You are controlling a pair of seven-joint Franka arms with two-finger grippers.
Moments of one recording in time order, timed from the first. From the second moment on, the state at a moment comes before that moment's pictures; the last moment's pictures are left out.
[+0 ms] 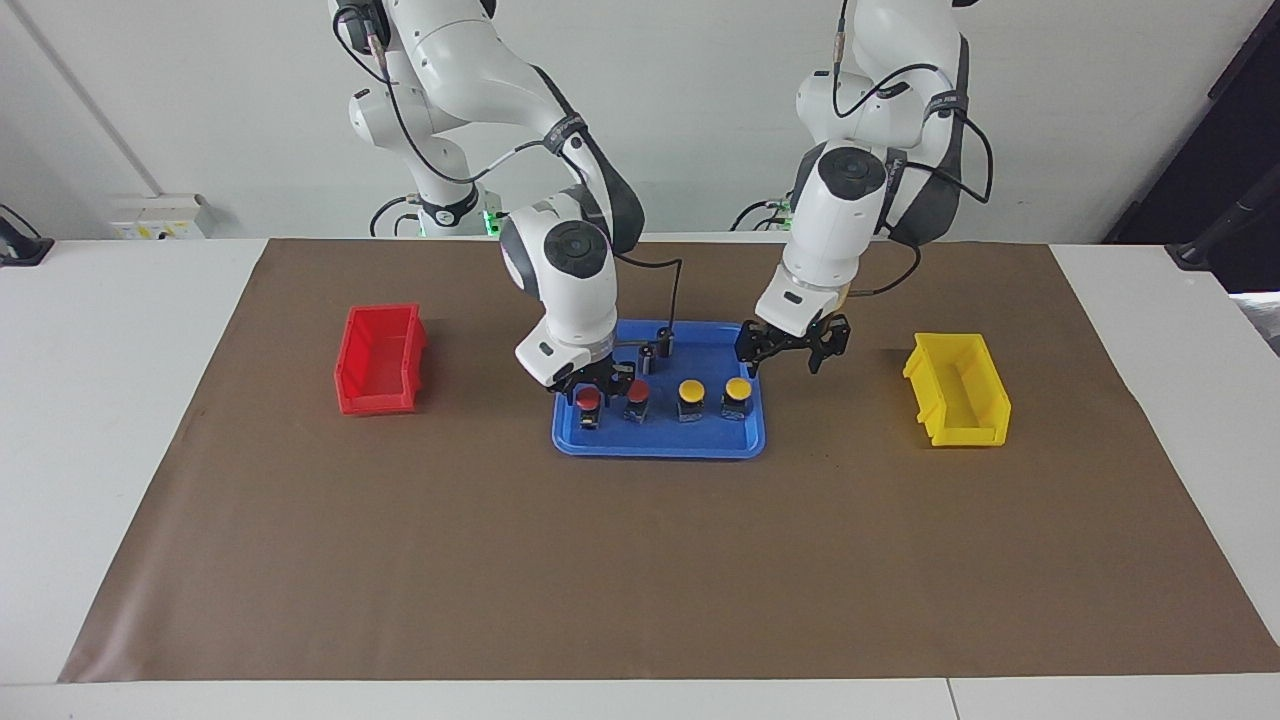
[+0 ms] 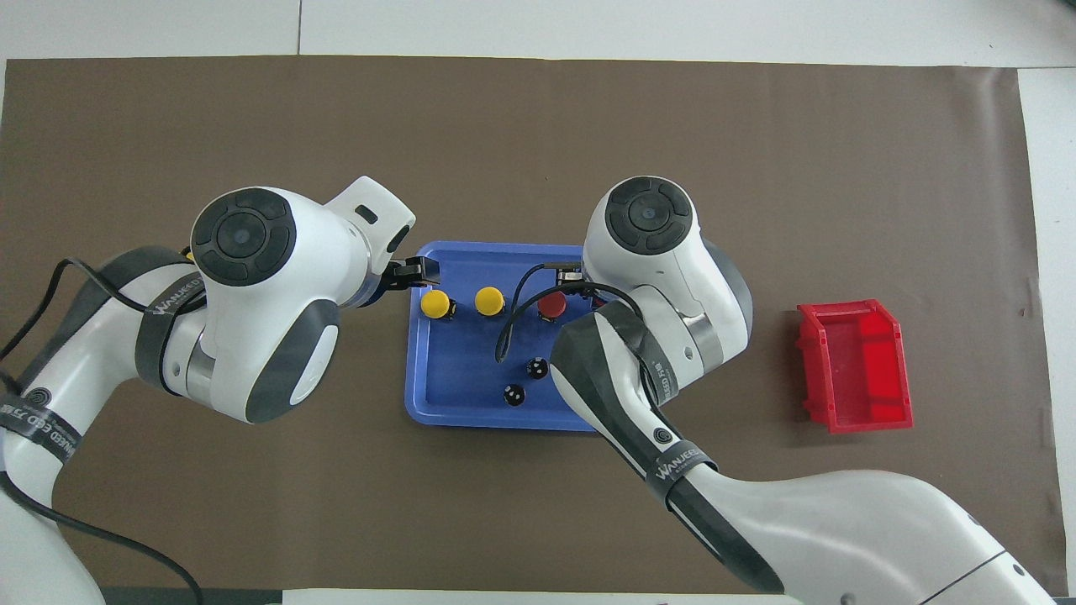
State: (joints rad) left arm -0.52 0.10 0.02 -1.99 0.00 2.17 -0.50; right arm 0.47 0.36 0.03 -1.79 0.00 2.12 0.58
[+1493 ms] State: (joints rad) left arm -0.60 0.22 0.02 -2.01 0.00 2.33 -0.59; right arm -0.04 -0.32 0.01 -2.33 0.05 1.99 -0.25
